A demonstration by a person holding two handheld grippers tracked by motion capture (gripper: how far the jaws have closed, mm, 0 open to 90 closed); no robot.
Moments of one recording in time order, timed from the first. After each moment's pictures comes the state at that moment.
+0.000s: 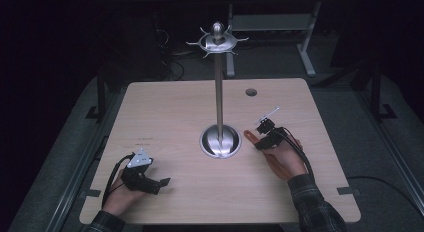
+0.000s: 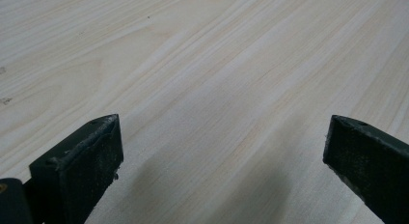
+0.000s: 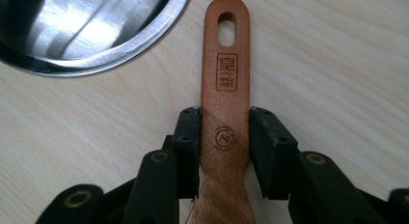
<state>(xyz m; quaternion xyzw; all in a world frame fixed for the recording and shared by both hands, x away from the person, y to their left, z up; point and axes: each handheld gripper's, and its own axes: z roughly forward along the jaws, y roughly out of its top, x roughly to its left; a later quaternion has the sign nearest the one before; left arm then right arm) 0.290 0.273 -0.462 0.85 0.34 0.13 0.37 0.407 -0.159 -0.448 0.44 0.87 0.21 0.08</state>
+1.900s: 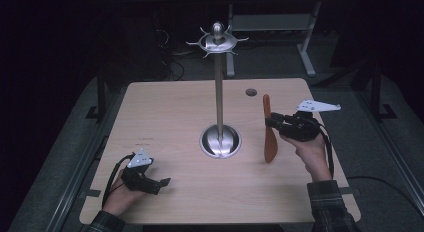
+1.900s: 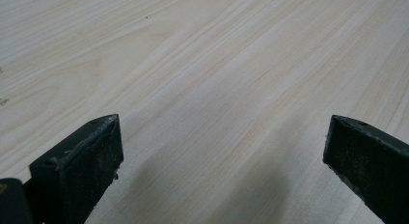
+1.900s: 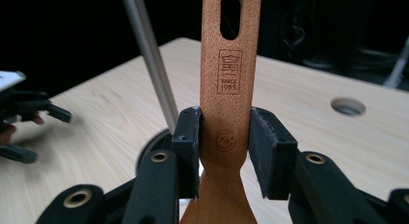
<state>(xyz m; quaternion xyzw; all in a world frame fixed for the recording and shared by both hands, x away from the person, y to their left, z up) 0.290 0.273 -0.462 0.85 0.34 0.13 0.38 0.354 -0.222 -0.360 0.37 0.74 0.55 0.14</state>
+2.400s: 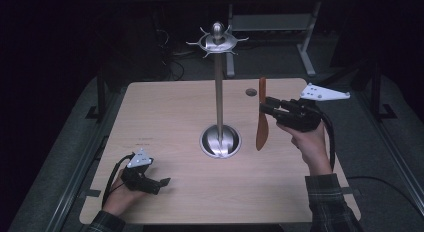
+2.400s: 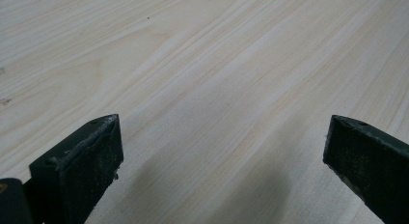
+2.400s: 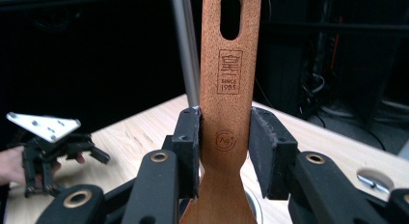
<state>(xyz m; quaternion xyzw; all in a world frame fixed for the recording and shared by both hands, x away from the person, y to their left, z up) 0.290 0.273 -0.462 0.85 0.34 0.13 0.38 0.343 -0.204 -0.302 0.30 0.71 0.61 0.15</state>
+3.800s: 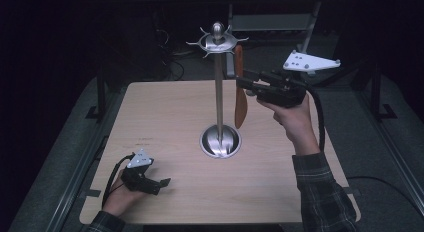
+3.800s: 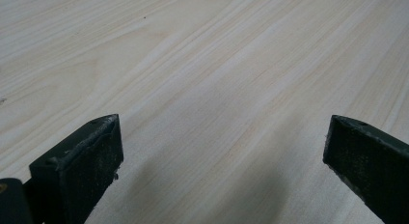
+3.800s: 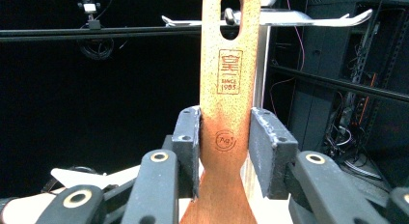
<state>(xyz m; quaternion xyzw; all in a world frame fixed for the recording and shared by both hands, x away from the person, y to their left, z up) 0.289 0.273 -0.461 0.85 0.34 0.13 0.38 0.350 -0.151 -0.226 0.22 0.71 0.65 0.16</state>
